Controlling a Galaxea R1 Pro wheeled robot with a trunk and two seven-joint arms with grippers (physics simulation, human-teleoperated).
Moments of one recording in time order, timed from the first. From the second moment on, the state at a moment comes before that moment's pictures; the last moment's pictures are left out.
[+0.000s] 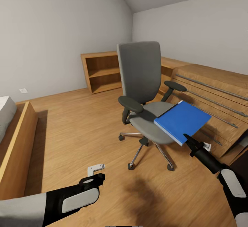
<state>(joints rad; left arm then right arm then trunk) -0.79 0.28 -1.47 -1.20 1.61 -0.12 1.12 -0.49 -0.27 -0.35 -0.94 -1.10 0.73 0.72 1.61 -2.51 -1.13</state>
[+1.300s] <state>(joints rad) -0.79 0.28 -1.47 -1.25 1.60 -0.25 1.12 -0.46 -0.14 -0.41 -1.43 -1.05 0.92 -0.04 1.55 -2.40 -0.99</state>
